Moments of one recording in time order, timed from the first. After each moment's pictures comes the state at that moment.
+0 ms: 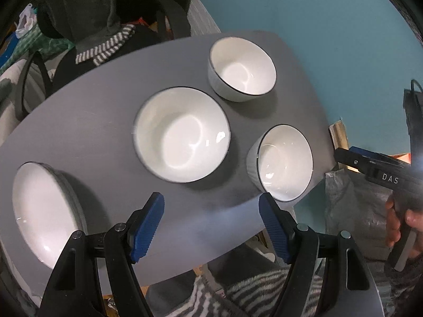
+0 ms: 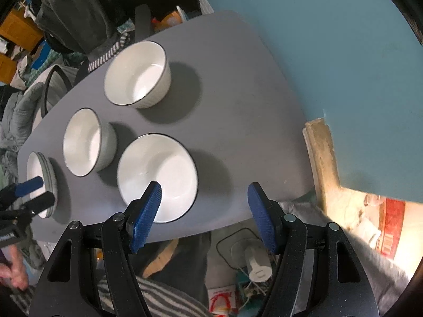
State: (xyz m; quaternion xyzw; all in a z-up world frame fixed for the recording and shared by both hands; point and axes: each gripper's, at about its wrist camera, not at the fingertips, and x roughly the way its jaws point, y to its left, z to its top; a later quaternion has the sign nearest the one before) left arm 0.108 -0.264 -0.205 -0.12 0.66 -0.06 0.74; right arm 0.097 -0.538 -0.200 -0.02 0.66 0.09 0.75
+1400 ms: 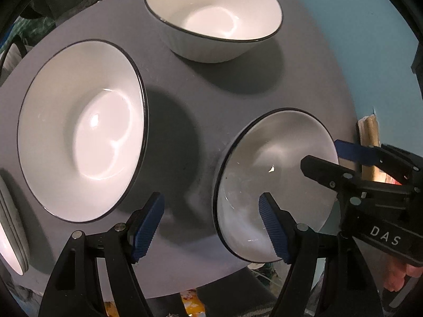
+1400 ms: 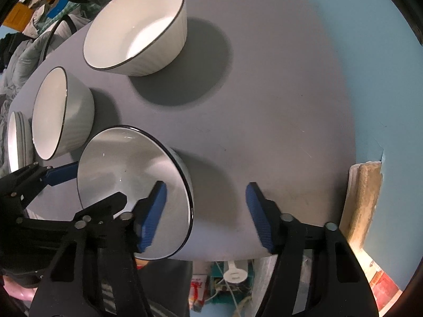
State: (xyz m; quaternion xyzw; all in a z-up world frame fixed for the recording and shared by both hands) left arm 0.142 -0.341 -0.299 -0.13 0.71 -0.03 0.69; right arm 0.132 -0.513 -0.271 -0.11 0.70 0.17 0.69
